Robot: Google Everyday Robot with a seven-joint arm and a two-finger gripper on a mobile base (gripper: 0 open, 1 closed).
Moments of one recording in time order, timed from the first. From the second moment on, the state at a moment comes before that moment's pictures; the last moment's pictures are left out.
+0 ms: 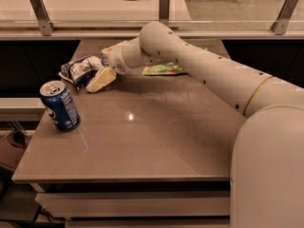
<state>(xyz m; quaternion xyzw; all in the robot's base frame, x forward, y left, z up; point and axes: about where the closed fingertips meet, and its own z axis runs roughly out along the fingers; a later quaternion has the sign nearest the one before) 0.714 0.176 0.828 -0.58 0.64 0.23 0.45</state>
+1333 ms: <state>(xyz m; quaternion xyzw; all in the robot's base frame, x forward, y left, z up) 0.713 0.179 0.828 -0.58 0.64 0.23 0.45</state>
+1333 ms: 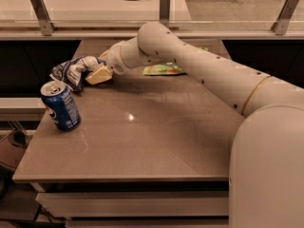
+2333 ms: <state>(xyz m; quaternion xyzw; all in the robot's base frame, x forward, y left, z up) 0.709 0.173 0.855 -0.58 0.64 0.22 0.46</state>
